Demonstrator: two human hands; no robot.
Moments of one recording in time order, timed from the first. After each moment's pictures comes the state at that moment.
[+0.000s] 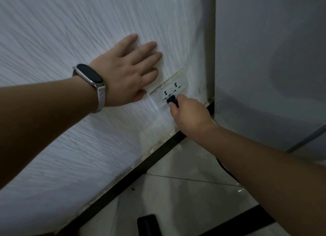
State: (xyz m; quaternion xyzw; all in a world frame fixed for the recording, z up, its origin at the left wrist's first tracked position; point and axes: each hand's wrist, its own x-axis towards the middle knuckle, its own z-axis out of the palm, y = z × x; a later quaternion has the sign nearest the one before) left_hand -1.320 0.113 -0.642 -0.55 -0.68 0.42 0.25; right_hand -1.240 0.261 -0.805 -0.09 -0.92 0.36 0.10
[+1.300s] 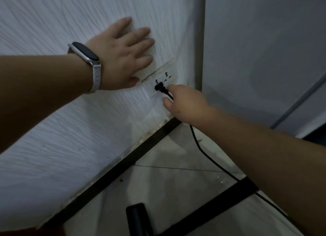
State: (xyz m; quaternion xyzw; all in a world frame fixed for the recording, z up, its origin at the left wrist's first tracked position) left_hand -1.303 0.116 -0.638 -0.53 -0.70 0.42 0.22; right_hand -1.218 0.273 -0.786 -0.03 -0.97 0.25 0.08
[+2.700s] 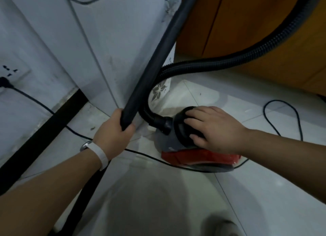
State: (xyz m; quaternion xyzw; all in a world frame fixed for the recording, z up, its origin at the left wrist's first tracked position) left_hand -1.006 0.285 -0.799 -0.32 -0.87 -0.32 -0.18; right_hand -0.798 0.484 -0.766 -0.10 -0.99 -0.02 -0.11
